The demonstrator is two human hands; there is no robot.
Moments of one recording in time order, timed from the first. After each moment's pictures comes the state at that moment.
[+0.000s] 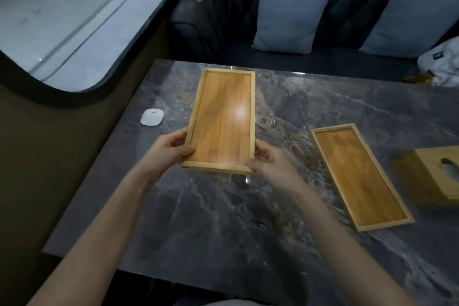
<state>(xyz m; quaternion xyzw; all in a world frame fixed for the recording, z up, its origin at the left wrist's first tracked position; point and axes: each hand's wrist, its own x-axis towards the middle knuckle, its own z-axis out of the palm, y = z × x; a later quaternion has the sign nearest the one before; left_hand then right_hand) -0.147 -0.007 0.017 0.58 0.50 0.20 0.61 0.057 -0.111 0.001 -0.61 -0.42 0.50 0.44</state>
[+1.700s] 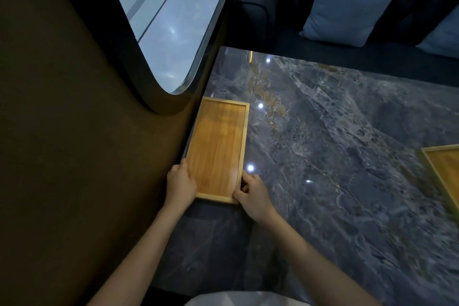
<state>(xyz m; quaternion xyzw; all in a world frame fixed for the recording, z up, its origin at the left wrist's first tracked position) -0.356 0.104 -0.101 0.62 0.68 0.06 0.39 -0.198 0.033 -0.114 -0.73 -0.47 0.43 0.26</state>
